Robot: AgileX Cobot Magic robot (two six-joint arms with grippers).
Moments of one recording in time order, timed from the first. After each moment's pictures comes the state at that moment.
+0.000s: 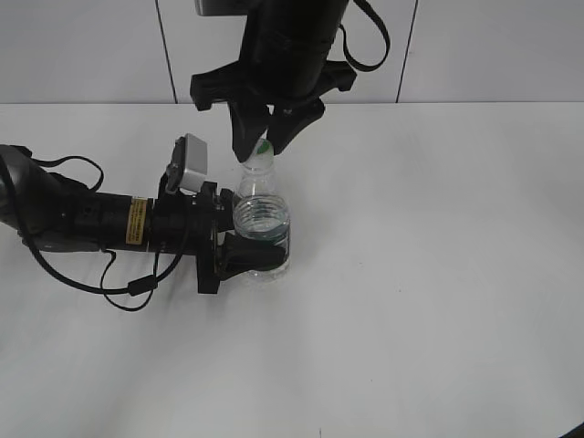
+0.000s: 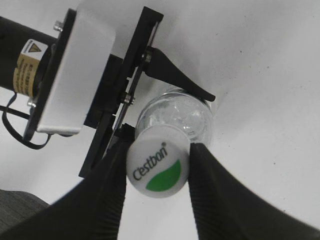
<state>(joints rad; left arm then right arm) -0.23 2.30 -1.08 1.40 -1.16 -0.55 0.70 2.12 -1.98 0.19 1.22 0.06</state>
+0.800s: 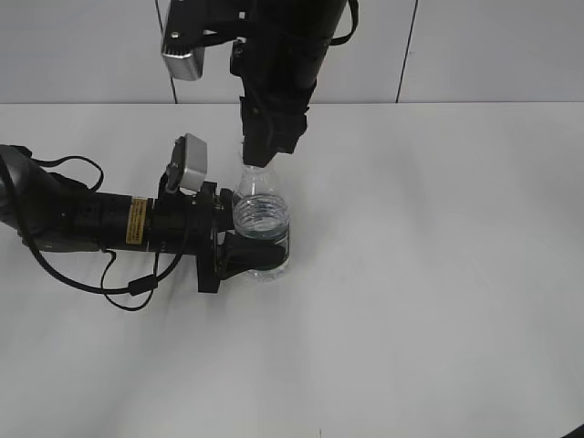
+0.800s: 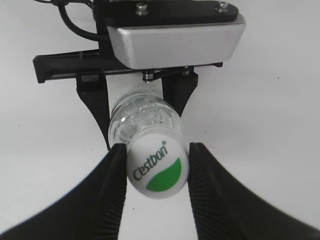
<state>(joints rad) -0.23 2.30 -1.08 1.40 -1.16 -0.55 0.70 2.12 -1.99 0.20 1.22 -1.10</state>
